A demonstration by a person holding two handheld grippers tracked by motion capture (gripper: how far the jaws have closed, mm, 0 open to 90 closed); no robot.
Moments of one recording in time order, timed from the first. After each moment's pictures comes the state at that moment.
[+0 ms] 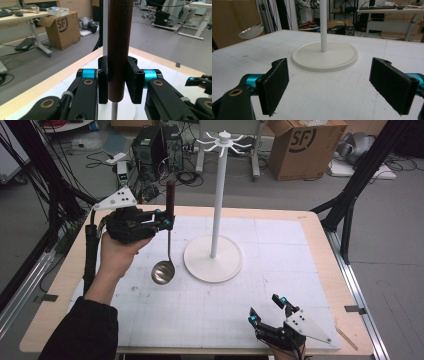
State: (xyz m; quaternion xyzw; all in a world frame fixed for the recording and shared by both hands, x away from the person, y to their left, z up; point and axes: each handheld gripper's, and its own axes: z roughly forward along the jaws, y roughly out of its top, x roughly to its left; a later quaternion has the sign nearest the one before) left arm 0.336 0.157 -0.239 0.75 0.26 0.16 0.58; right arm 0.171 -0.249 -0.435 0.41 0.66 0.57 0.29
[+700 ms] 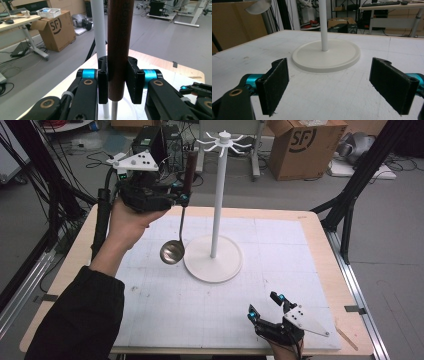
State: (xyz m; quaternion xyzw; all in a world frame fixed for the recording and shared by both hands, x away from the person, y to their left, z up) left arm 0.365 0.120 -0.180 0.79 0.22 0.16 0.55; right arm 0.182 -0.250 -0.439 0.41 0.65 0.57 0.27
